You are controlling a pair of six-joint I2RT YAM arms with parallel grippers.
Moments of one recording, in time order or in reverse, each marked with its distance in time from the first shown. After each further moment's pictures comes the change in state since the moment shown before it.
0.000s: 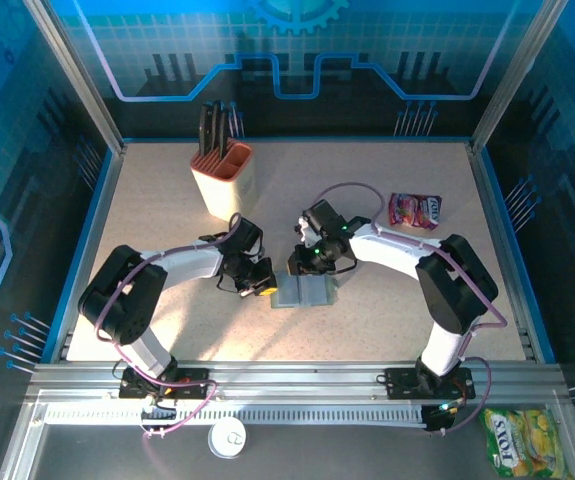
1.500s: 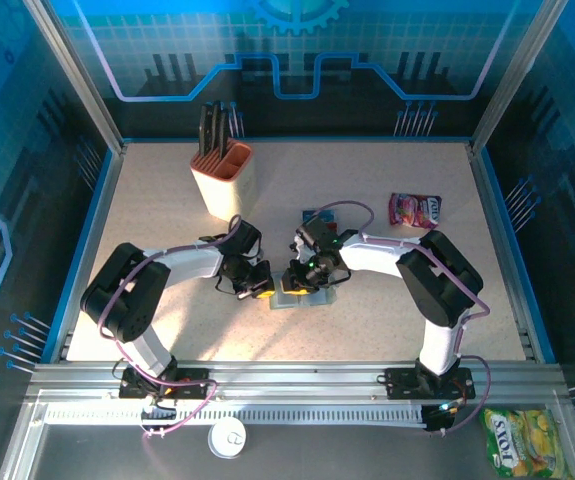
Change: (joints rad) left arm 0.013 0.021 -0.013 -0.007 0.004 0.031; right arm 0.044 0.086 -0.061 0.086 -0.095 0.117
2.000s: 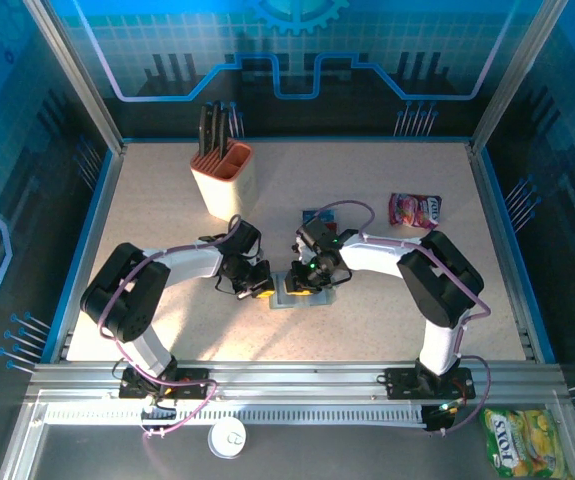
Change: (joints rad) left arm 0.002 0.000 0.000 0.000 0.000 0.000; right arm 0.000 -0.011 0.002 -0.046 0.051 -0.023
